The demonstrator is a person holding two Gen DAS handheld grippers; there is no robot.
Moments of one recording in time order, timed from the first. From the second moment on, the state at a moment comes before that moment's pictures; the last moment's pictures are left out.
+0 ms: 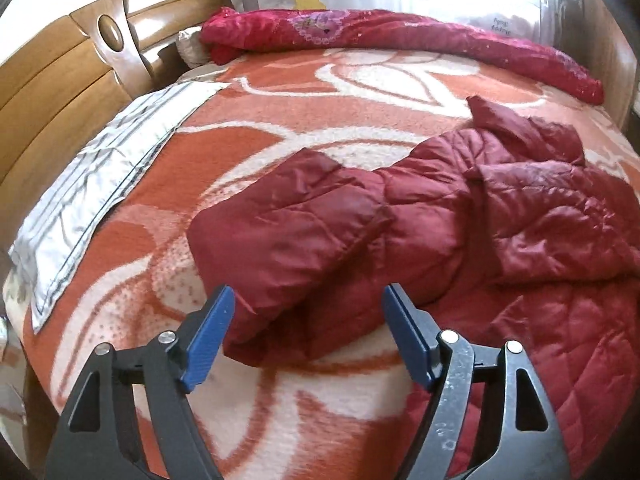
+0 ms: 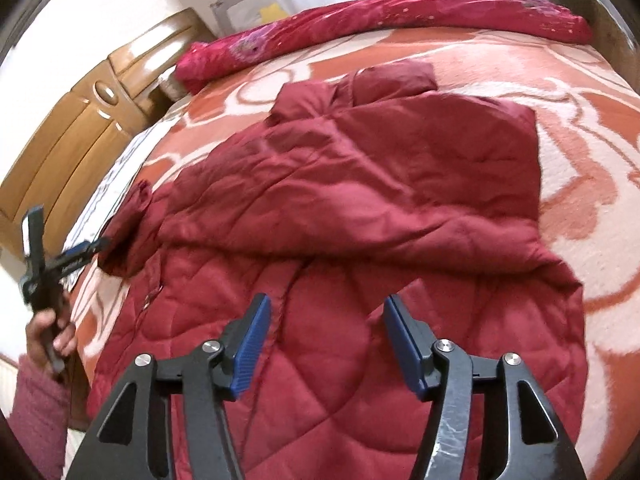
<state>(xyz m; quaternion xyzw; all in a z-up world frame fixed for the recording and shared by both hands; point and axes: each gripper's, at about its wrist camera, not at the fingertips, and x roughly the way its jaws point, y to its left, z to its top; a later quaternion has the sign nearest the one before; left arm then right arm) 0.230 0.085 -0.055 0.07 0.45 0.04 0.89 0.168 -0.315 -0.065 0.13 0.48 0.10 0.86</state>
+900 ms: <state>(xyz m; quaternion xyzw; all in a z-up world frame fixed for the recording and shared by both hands) 0.261 0.110 -0.060 -0.06 0.46 -0.01 0.89 0.151 -0.306 -0.059 0.16 0.47 0.12 0.86</state>
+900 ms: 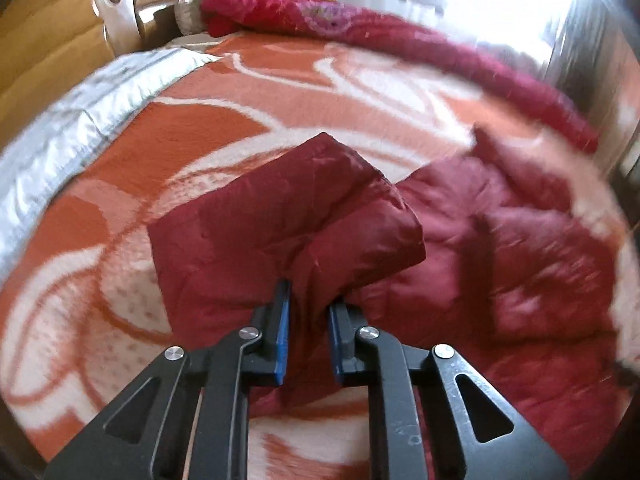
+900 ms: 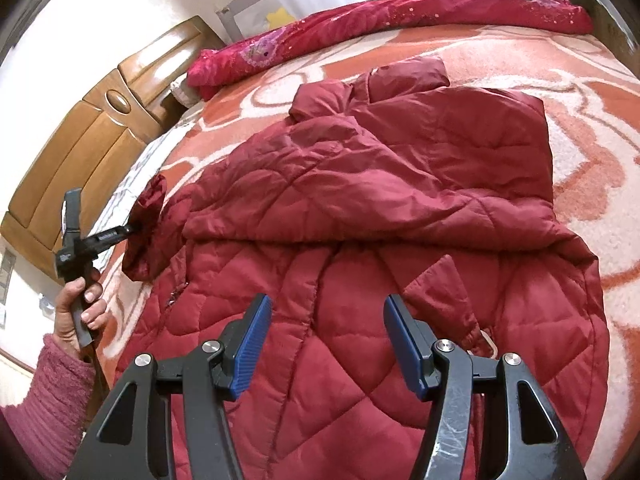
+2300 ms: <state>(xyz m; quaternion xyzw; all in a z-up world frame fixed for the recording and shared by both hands) 0.207 -0.198 -0.036 0.02 0.40 -0.30 0.87 0.244 -0.406 -0.095 0.44 0.44 0.15 0.77</state>
